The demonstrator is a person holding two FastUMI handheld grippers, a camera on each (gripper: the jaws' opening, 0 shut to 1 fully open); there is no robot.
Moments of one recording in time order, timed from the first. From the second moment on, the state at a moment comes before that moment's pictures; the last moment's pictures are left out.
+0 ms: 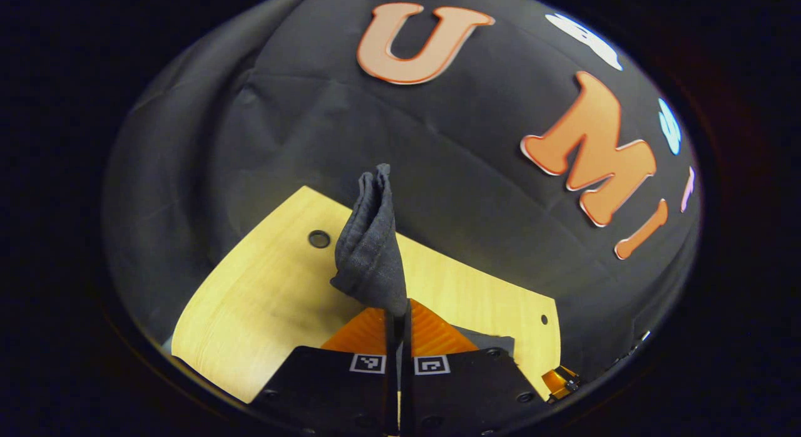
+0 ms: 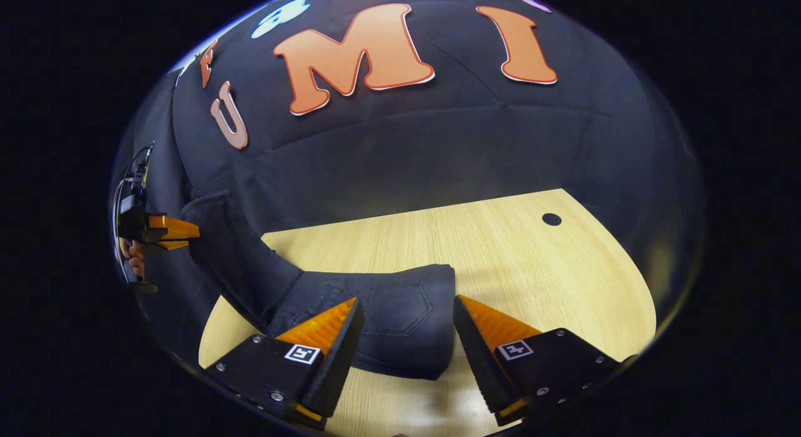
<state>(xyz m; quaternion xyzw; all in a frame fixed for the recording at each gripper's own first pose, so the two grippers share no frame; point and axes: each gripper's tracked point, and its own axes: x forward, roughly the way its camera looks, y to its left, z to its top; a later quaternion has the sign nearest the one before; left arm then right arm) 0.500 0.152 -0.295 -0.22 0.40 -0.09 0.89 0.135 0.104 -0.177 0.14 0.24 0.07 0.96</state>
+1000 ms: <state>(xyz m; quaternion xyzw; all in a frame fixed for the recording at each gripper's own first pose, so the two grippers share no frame) 0.410 -0.135 -0.336 -0.06 0.50 -0.29 0.81 0.139 0.002 -0.203 0.18 0.24 0.03 0.95</state>
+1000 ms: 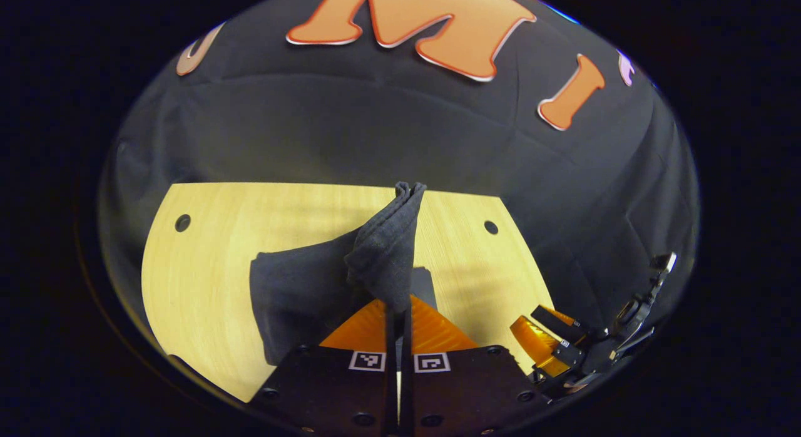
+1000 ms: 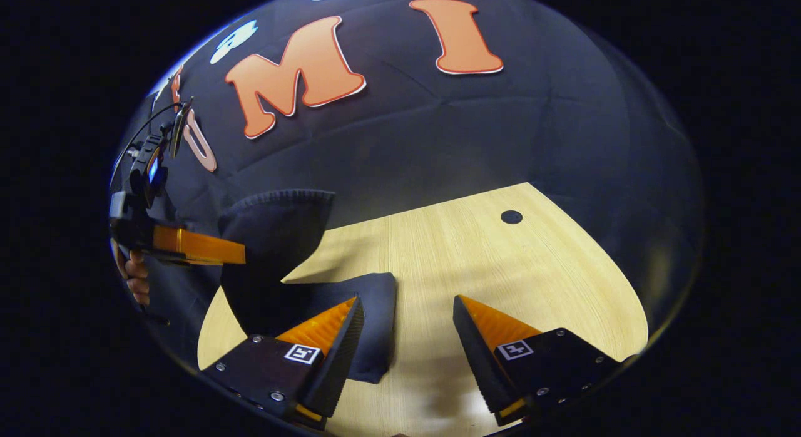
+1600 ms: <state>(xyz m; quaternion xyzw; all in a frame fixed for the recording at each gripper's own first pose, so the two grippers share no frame) 0.330 -0.174 -0.342 -0.01 0.50 -0.42 0.76 0.150 0.013 -0.187 0.16 0.23 0.05 0.96</state>
